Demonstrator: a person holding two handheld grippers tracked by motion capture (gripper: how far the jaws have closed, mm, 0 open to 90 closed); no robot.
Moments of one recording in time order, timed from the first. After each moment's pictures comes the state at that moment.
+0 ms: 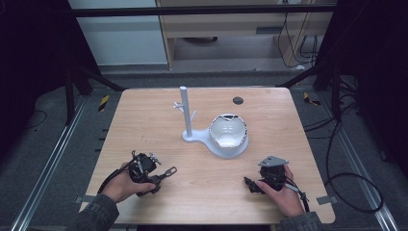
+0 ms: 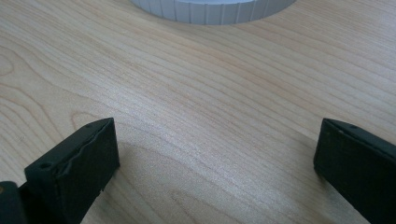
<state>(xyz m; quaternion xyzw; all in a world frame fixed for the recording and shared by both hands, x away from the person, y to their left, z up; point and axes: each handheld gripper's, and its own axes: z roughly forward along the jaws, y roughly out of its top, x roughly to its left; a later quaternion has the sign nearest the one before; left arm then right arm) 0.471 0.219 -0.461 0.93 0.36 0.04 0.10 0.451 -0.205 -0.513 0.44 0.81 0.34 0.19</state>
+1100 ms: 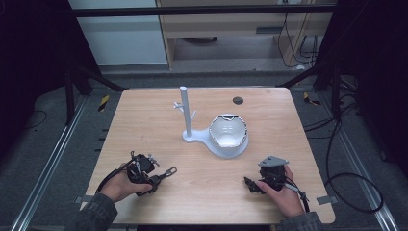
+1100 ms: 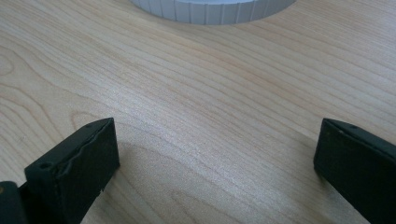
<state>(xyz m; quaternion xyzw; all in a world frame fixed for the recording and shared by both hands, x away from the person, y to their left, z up) 0.474 0.227 -0.467 0.93 0.35 0.03 0.09 0.451 -0.205 -0.513 0.44 0.81 0.34 0.19</state>
